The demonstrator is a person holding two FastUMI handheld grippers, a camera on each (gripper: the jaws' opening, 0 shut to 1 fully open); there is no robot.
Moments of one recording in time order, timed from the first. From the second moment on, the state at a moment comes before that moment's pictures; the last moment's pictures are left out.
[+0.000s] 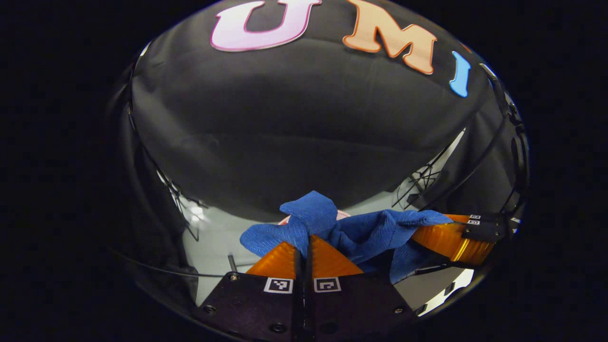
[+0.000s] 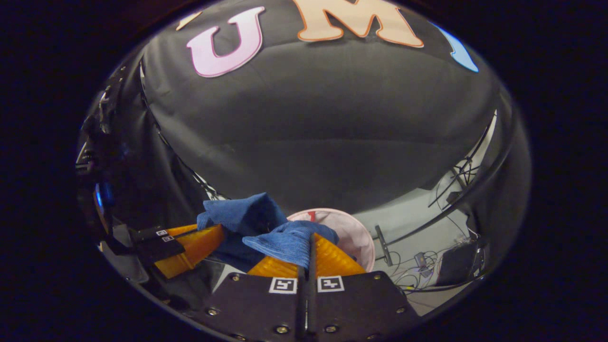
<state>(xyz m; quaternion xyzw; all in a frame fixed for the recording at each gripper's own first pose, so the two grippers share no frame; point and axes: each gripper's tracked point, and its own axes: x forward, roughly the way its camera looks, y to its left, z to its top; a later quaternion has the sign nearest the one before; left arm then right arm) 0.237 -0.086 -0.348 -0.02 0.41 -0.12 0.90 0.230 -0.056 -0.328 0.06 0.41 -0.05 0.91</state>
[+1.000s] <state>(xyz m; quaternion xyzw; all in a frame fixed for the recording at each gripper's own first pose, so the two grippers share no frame) 0.194 -0.093 -0.391 -0.04 0.48 -0.14 0.87 0.196 -0.050 -0.357 0.05 0.44 -0.09 0.89</state>
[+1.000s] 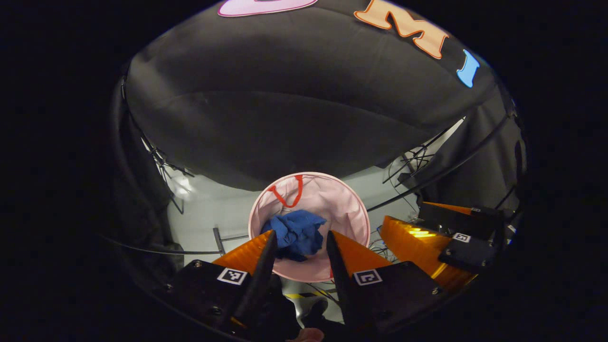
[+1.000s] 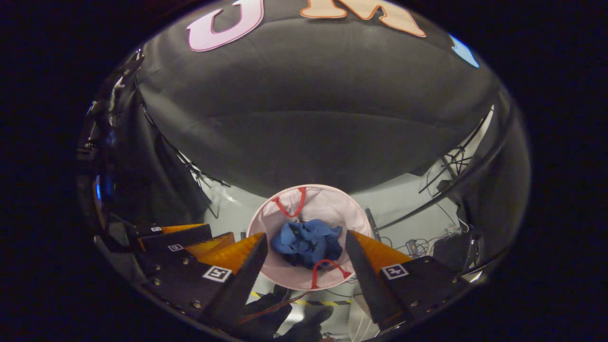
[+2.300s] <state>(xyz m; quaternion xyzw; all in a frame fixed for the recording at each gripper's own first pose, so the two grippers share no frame) 0.033 -0.067 -0.176 -0.01 0.29 -0.04 0.96 0.009 -0.055 -0.162 0.07 0.26 -0.07 0.96</state>
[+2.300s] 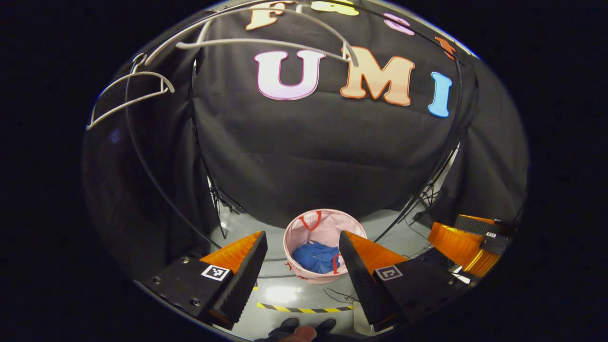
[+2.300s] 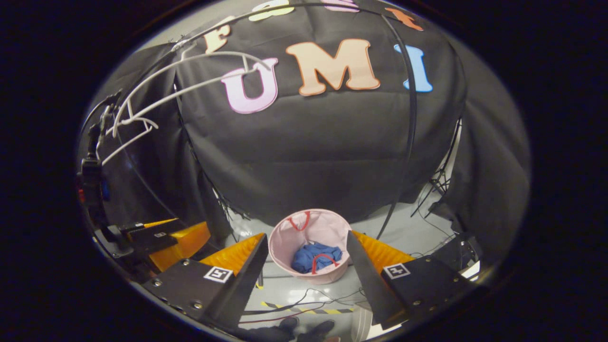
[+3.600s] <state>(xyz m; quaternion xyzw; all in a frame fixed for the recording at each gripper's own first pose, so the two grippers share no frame) -0.015 -0.041 0.065 0.05 0.00 -0.09 0.99 -0.068 -0.077 0.031 0.00 0.01 -0.11 0.99</state>
